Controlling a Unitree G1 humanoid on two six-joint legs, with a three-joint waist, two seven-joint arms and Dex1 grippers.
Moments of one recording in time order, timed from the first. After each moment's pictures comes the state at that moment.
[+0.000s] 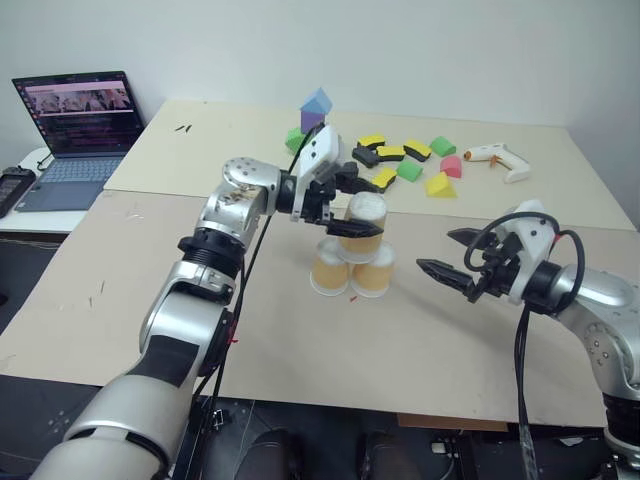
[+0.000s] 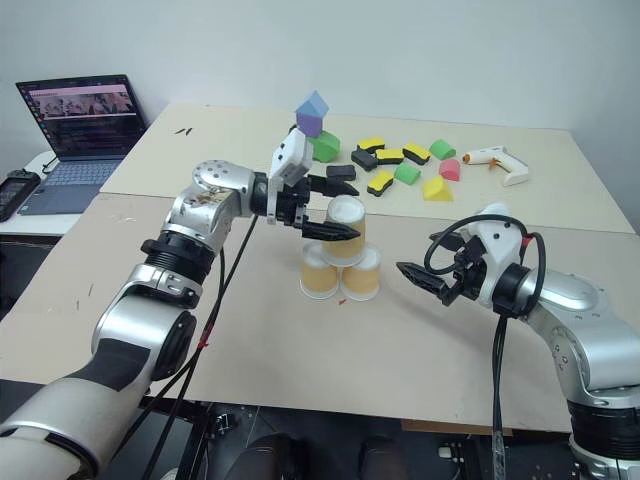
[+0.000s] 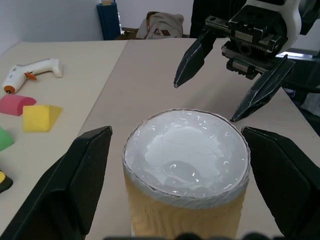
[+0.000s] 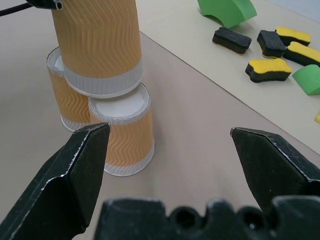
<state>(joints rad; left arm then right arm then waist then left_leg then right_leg) -1.20 0.26 -0.13 0.75 -0.20 0.19 -1.36 -0.28 -0.78 -0.21 -0.38 0.54 0.70 0.72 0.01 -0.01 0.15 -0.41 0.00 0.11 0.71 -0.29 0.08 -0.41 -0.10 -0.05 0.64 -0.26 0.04</state>
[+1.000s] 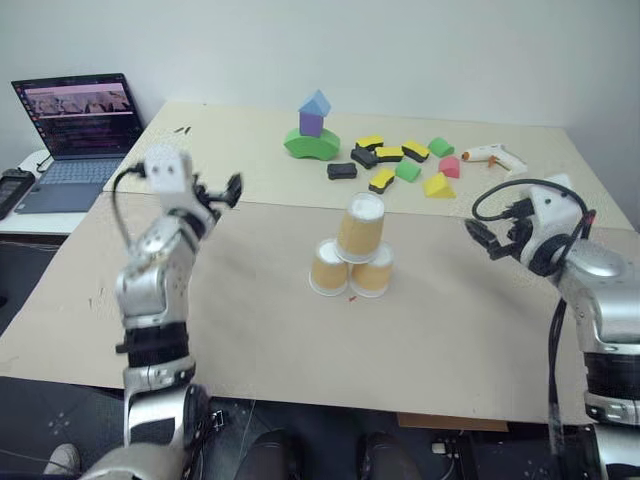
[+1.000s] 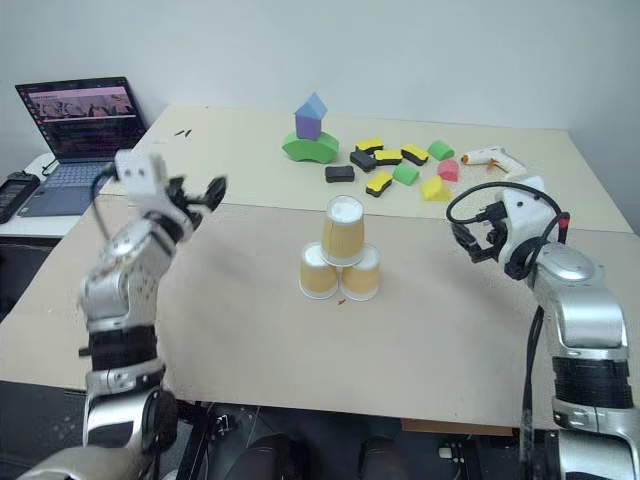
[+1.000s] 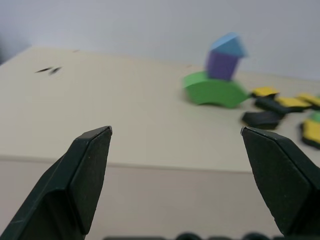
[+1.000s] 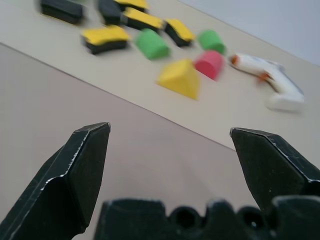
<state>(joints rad) -0.52 0.25 0.33 -0.10 -0.14 0.60 -0.11 -0.48 -0.66 -0.21 0.04 0.23 0.60 0.33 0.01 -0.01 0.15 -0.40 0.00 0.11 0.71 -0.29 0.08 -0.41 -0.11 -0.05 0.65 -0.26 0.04</state>
